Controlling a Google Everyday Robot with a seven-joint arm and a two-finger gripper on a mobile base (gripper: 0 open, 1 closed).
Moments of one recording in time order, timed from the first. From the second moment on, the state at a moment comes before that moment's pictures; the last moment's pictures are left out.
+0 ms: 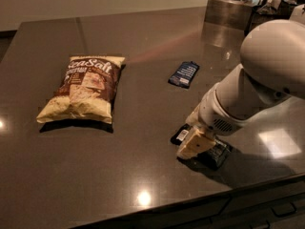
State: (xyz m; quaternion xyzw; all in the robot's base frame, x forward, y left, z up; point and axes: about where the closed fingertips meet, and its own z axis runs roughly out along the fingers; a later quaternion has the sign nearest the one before) arm 0.426 -0.105 0.831 -0.56 0.80 0.10 0.18
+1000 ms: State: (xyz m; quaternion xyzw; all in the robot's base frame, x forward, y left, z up) arm 0.451 -0.044 0.878 -0.60 0.76 0.14 0.20
